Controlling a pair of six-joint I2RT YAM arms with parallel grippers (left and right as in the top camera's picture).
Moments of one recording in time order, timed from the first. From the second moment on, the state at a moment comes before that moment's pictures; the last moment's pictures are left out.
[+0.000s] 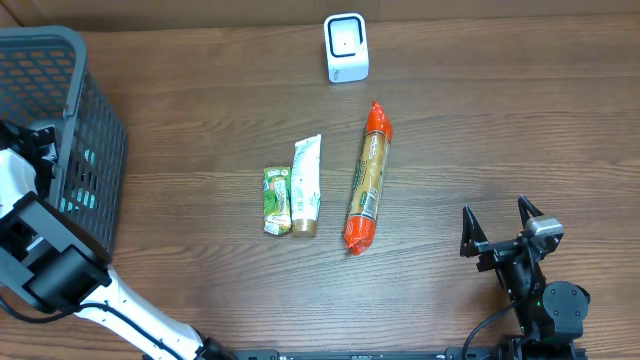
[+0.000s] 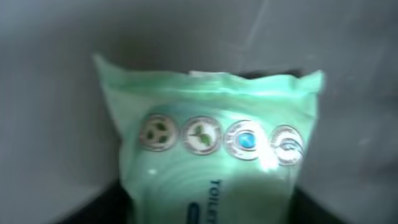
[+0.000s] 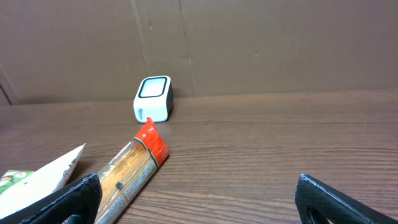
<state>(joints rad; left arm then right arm) 0.76 2.21 1.73 -0.78 0.10 0.40 -0.03 0.05 0.02 -0.01 -0.24 0.12</state>
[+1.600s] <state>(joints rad) 0.09 1.74 1.75 -1.20 0.23 -0.11 -0.03 0.05 0.02 -0.01 -0.24 0.12</state>
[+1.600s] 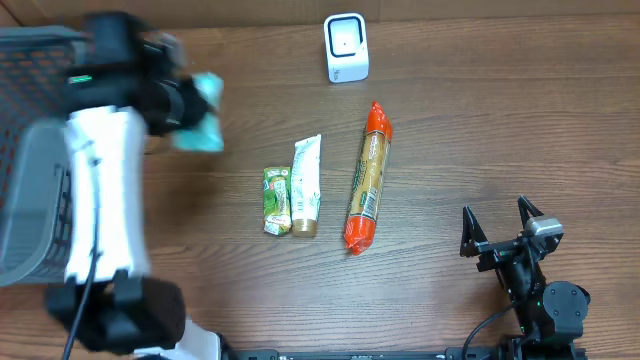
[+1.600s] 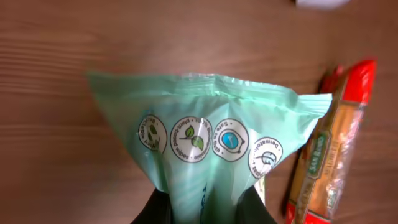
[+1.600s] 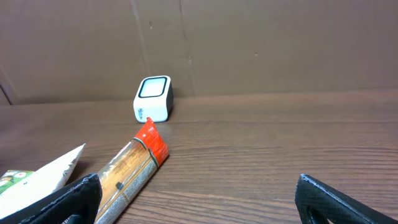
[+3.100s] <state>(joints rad) -0.24 1.75 0.91 -0.29 0.21 -0.32 -0.03 0.05 0.02 -0.01 -0.24 0.12</state>
